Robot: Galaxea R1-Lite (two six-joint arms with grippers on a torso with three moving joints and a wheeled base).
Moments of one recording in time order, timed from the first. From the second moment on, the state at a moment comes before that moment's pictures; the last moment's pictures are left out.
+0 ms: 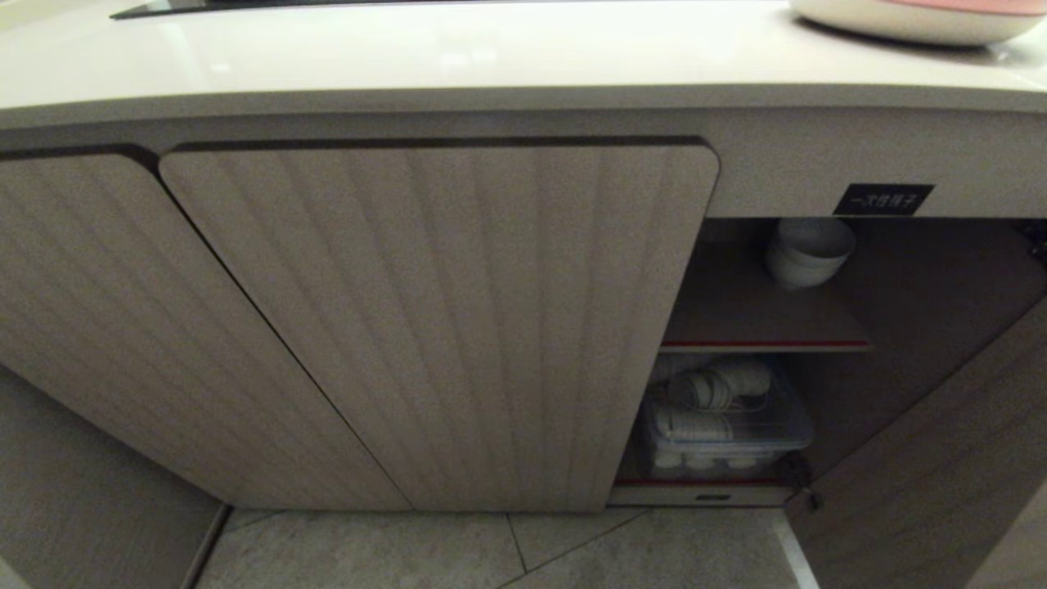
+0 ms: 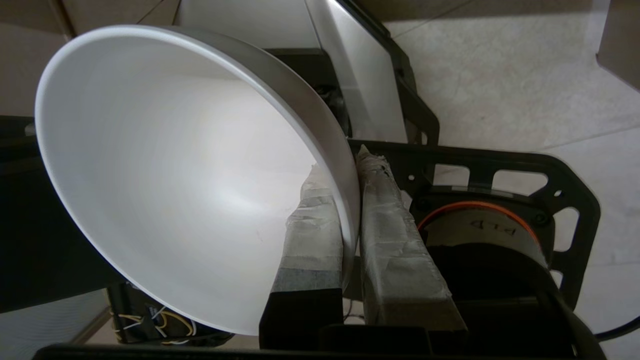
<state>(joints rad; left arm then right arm) 0.00 0.00 0.00 0.00 -0.01 -0.02 0.30 0.80 -0.49 0.71 0.19 0.41</state>
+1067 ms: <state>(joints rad) 0.00 0.00 0.00 0.00 -0.01 -0.01 0.30 0.80 -0.49 0.71 0.19 0.41</state>
